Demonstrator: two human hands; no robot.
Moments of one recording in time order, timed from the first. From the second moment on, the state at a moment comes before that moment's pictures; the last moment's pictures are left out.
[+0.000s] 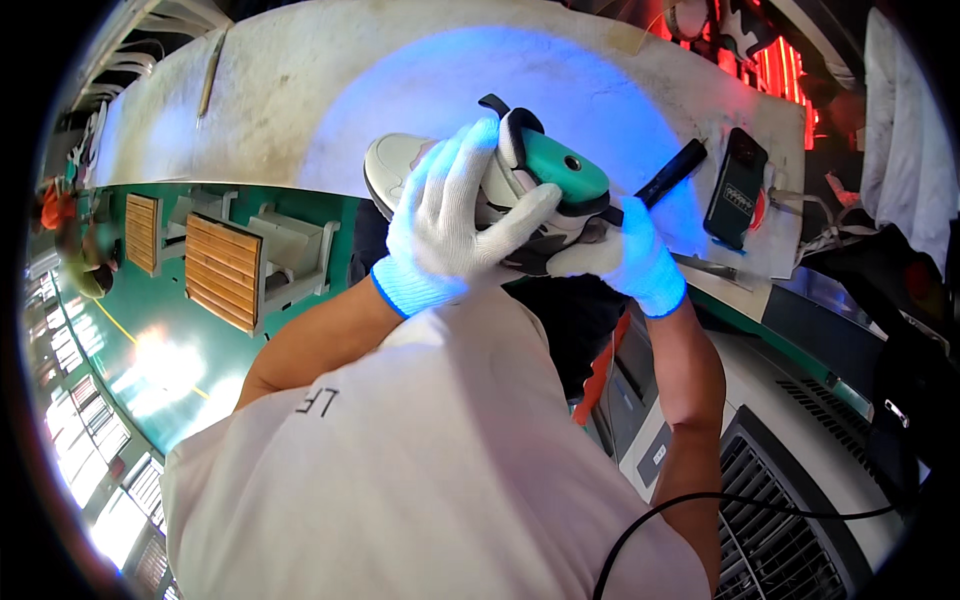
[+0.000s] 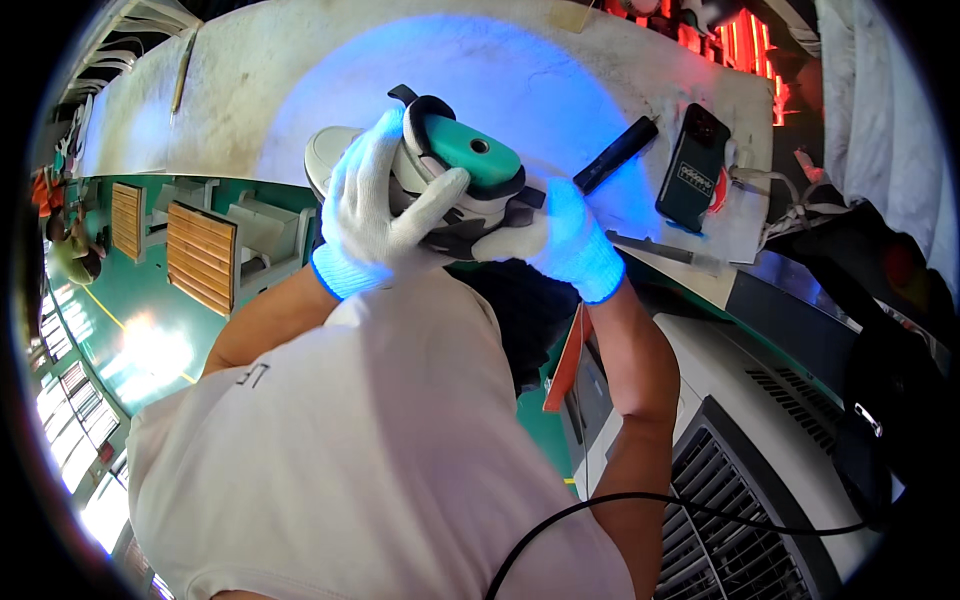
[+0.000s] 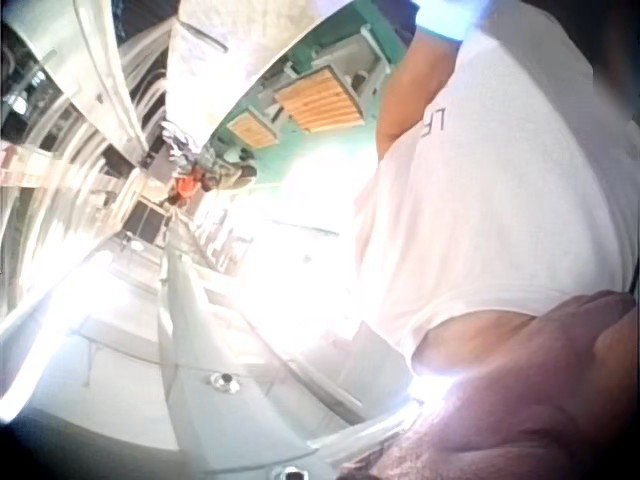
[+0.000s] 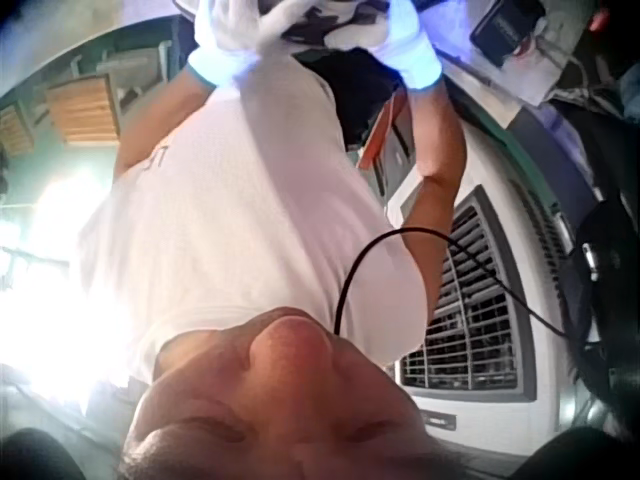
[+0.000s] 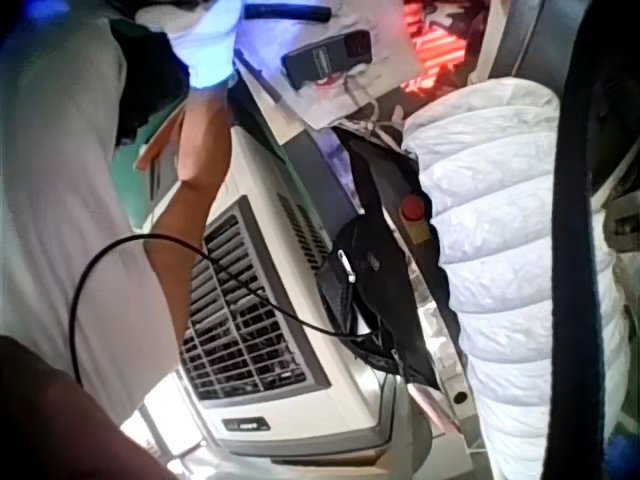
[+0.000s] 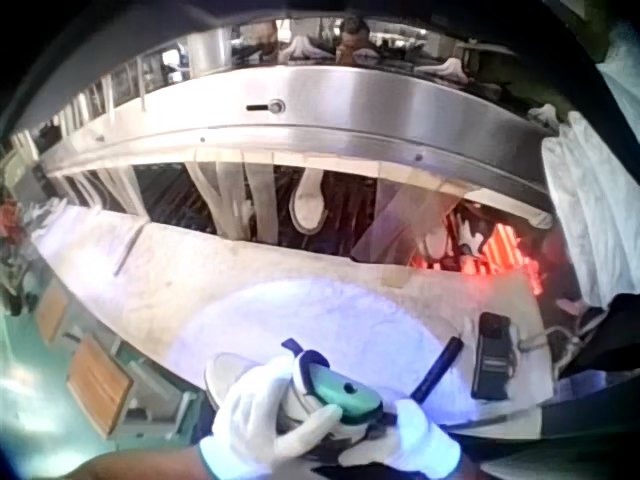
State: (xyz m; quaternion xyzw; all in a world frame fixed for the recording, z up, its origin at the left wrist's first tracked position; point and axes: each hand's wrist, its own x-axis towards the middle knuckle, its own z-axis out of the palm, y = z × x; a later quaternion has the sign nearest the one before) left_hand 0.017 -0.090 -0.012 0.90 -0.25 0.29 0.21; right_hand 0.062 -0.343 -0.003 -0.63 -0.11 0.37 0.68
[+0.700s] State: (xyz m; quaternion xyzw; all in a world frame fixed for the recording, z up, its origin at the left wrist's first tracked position) left_hand 0.025 -0.031 0.009 0.89 -0.29 0.17 0.30; right_hand 0.013 -0.309 -0.040 -0.63 -0.10 0.28 0.72
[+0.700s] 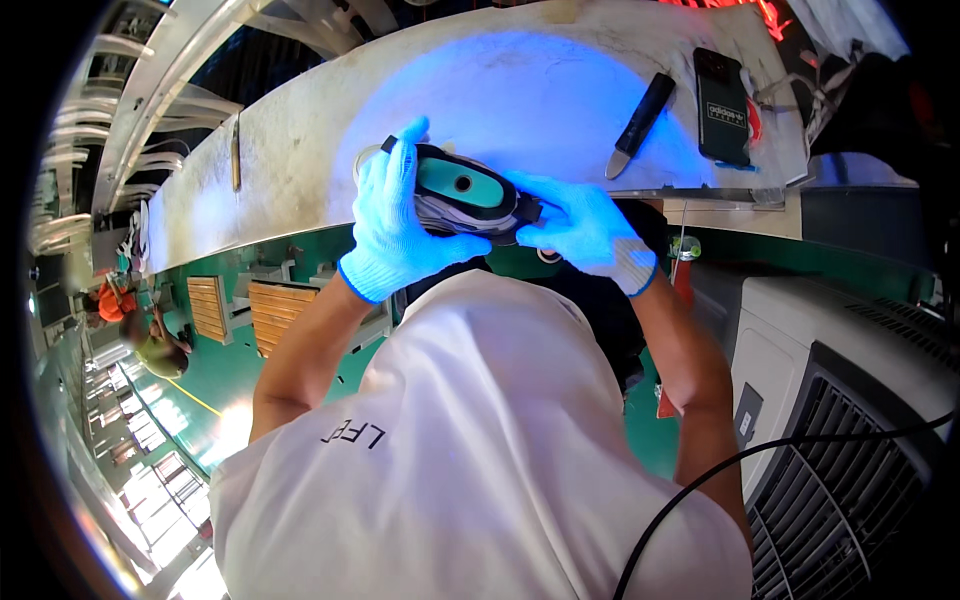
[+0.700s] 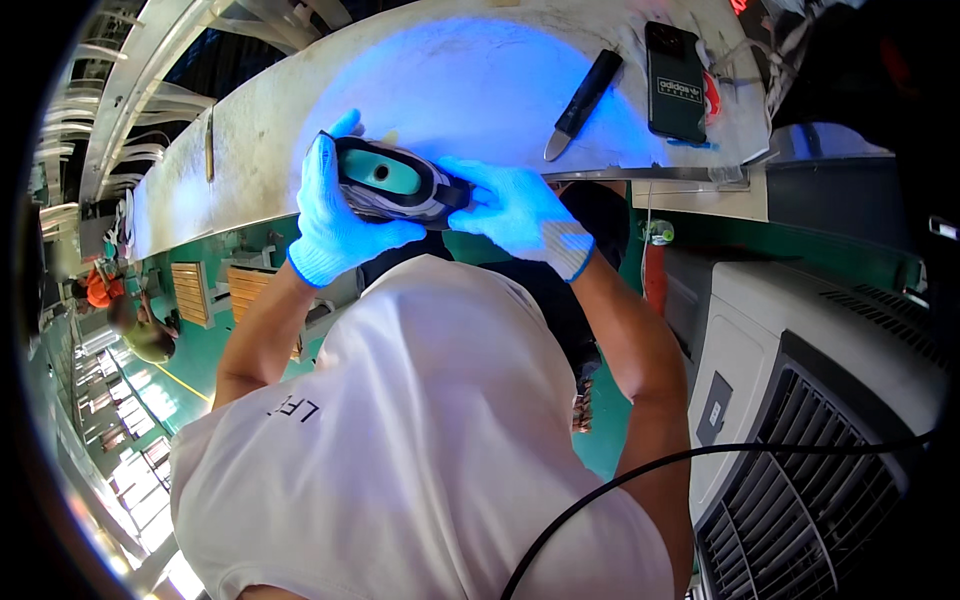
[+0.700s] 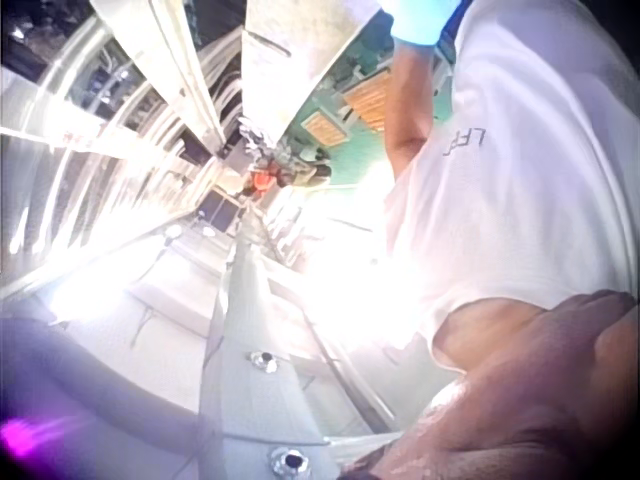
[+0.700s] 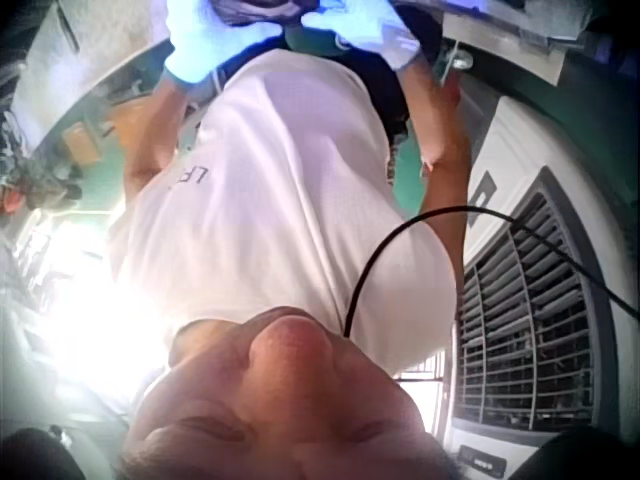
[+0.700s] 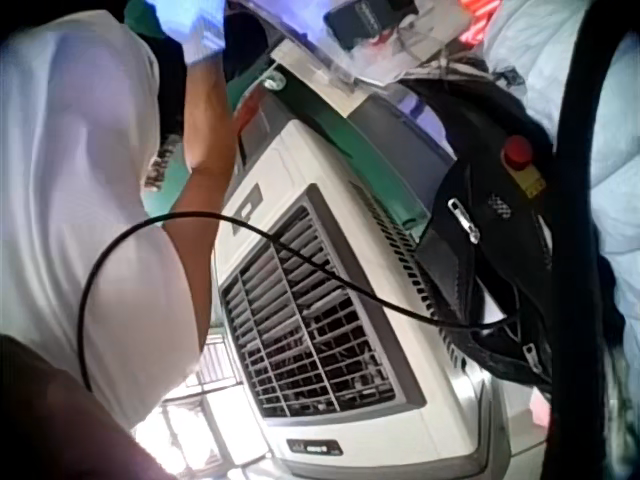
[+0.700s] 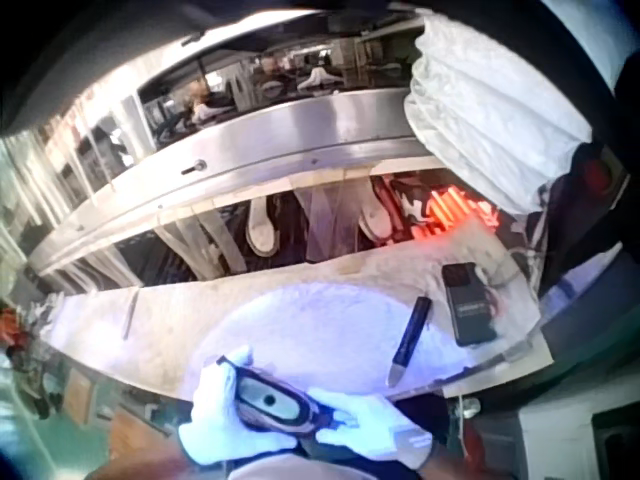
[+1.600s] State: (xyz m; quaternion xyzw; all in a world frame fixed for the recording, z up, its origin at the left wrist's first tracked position) left_hand 0.023 0.051 -0.052 0.86 -0.40 -0.10 0.30; right_hand -0.036 -0.289 -0.068 -0.82 -0.13 -0.03 0.55
